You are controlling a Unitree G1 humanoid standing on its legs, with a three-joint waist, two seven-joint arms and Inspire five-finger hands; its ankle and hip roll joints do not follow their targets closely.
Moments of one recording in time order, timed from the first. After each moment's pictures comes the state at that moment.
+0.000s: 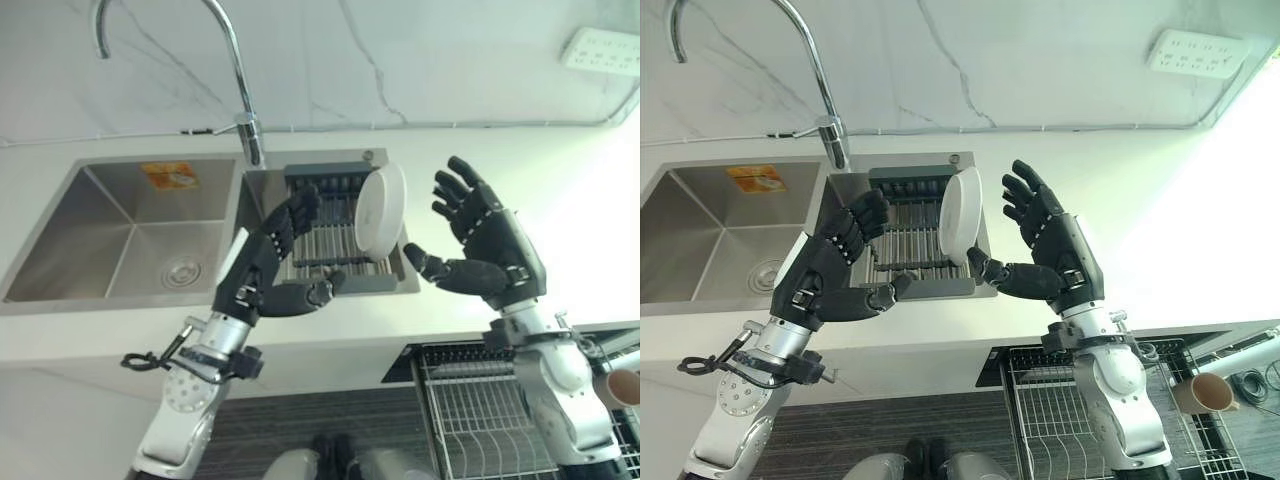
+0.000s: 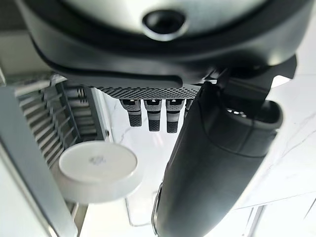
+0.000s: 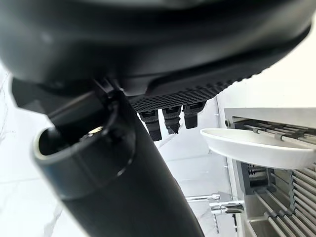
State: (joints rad) left arm 0.05 0.44 -0.13 -0.32 -0.31 -0.23 -0.07; right arm -0.01 -0.50 0.03 -0.35 0.47 -0.15 0.09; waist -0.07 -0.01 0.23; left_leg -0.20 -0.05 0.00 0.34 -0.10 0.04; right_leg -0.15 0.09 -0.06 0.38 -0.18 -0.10
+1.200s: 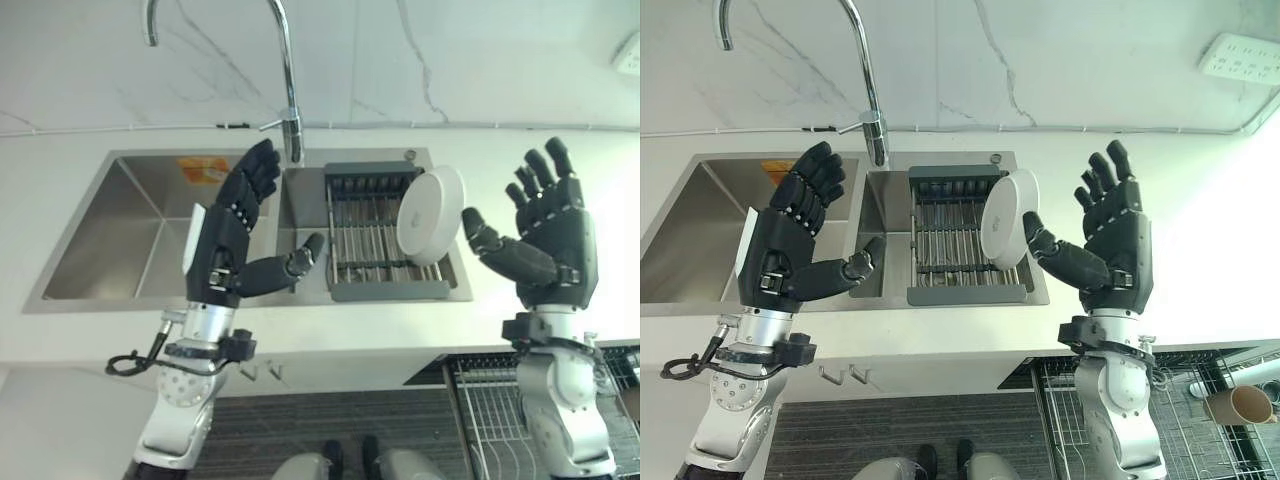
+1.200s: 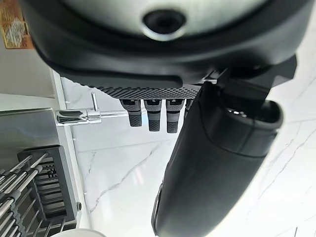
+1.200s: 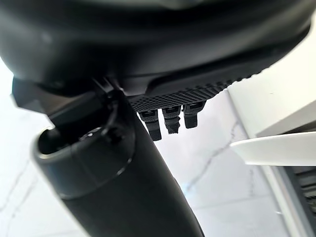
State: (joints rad) left arm 0.02 0.45 -0.08 -0.32 -0.25 -0.34 0.10; right arm 0.05 -0.37 -0.01 -0.39 0.45 -0.26 -0.28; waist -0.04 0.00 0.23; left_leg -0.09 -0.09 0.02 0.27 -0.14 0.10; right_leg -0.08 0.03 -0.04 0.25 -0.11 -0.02
